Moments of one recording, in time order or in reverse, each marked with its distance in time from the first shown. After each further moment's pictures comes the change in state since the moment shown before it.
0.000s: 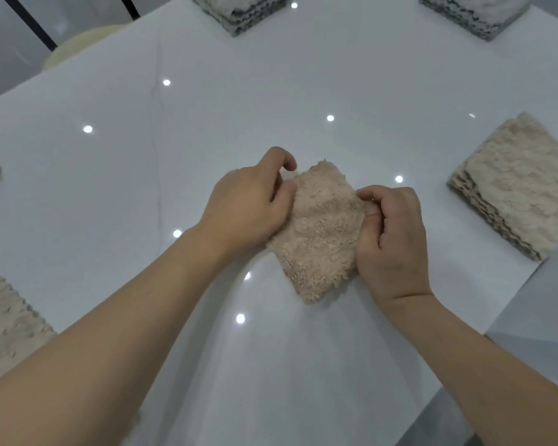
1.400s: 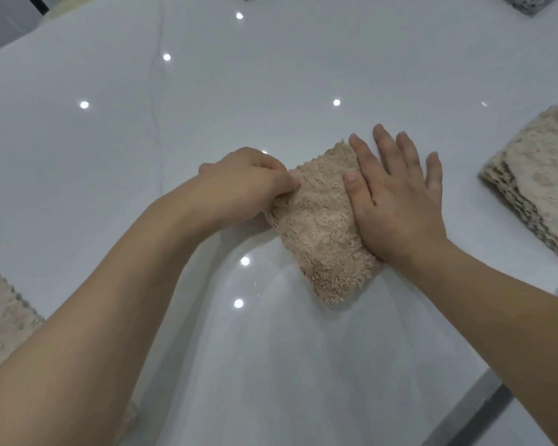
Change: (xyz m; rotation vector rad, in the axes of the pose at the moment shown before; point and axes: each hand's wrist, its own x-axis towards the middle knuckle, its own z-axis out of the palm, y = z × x) left_hand -0.001 -0.005 -0.034 -0.344 -0.334 -0.466; right_hand 0.042 -0.001 0.018 -0.599 -0.455 -0.008
